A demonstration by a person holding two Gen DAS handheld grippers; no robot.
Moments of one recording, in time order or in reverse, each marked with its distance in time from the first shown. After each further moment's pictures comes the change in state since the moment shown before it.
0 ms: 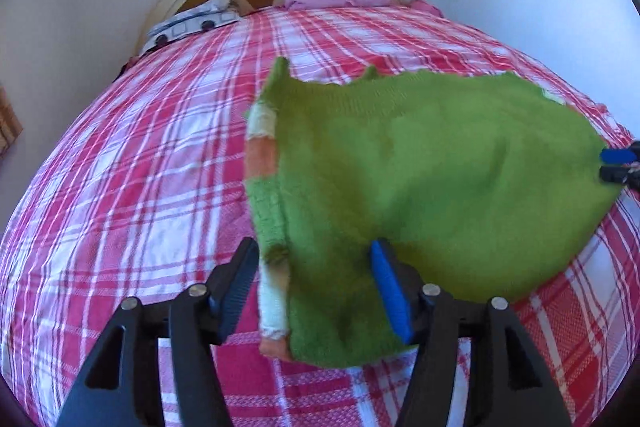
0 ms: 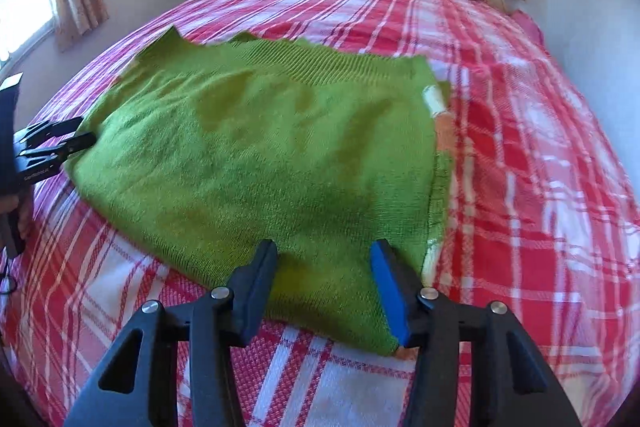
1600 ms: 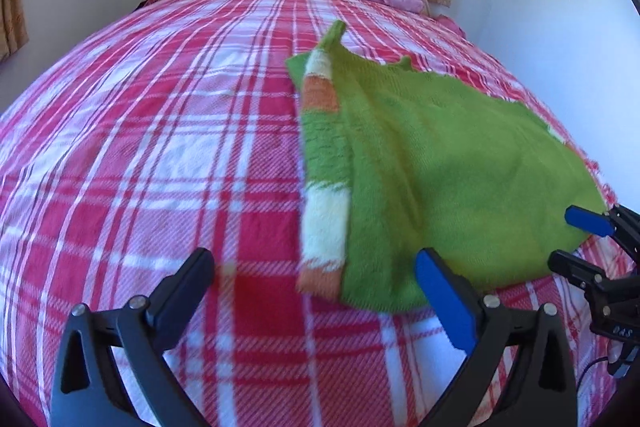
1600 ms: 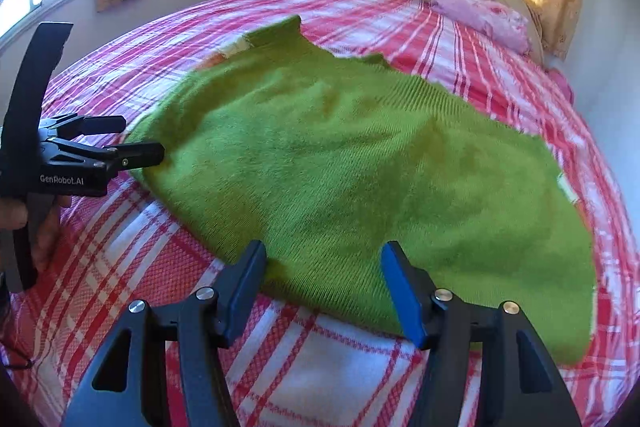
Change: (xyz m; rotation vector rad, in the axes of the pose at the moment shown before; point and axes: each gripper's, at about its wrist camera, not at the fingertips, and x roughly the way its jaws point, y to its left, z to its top) left arm -0.005 0.039 -0.039 -0.244 0.055 -0.111; right arm 0.013 0.157 0.012 -0.192 -0.067 0.008
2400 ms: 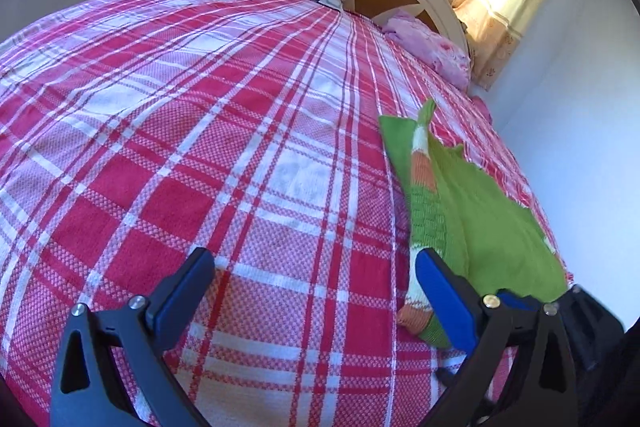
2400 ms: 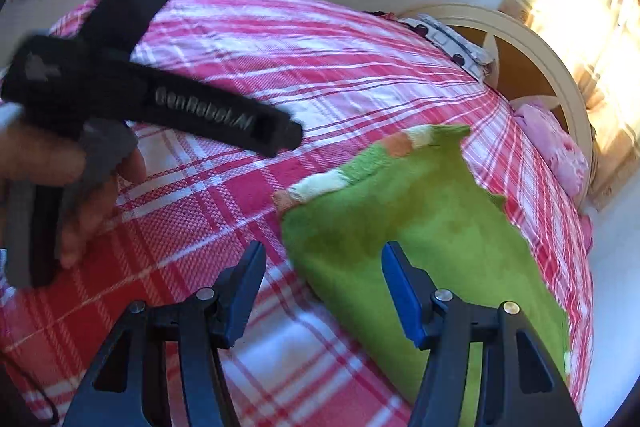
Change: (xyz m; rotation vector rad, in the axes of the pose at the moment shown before) left arm -0.014 0.083 0.003 -0.341 -0.101 -0.073; right arm 0.023 0.155 0.048 -0.476 -0.083 0.025
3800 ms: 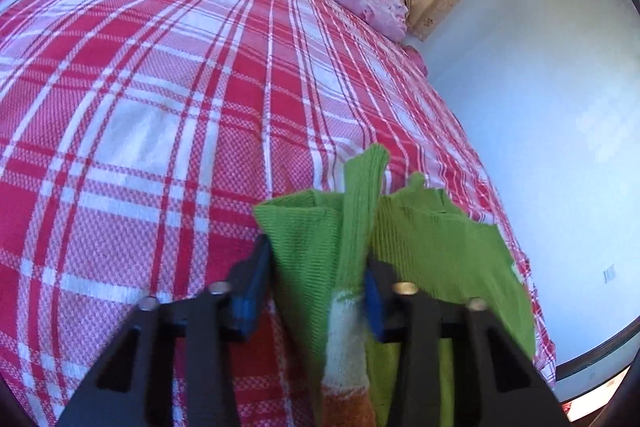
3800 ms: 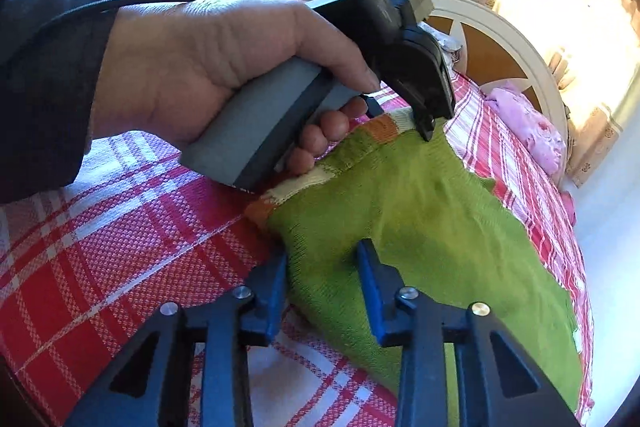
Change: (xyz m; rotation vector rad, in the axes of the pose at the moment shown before) left arm 0.146 -0.098 0.093 0.105 0.229 -0.285; right arm 0.017 -0.003 -0.004 0.107 0.002 -0.086
